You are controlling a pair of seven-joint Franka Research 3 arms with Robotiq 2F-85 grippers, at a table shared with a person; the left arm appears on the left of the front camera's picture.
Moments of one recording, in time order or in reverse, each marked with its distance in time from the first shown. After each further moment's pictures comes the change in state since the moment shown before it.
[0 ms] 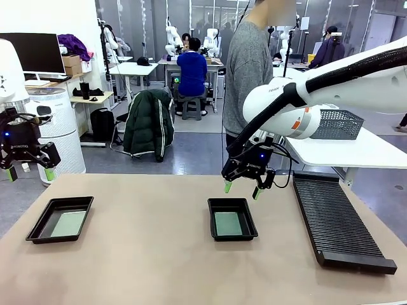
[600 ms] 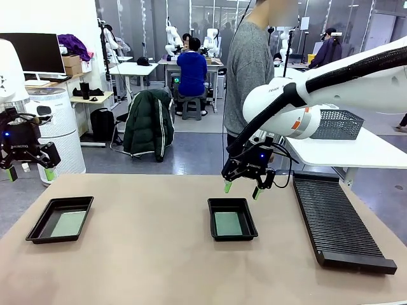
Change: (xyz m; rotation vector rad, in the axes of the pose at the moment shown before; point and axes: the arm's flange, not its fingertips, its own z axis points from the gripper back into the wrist) left arm 0.000 0.000 0.000 0.000 0.000 0.000; right arm 0.000 0.000 0.000 0.000 0.000 0.000
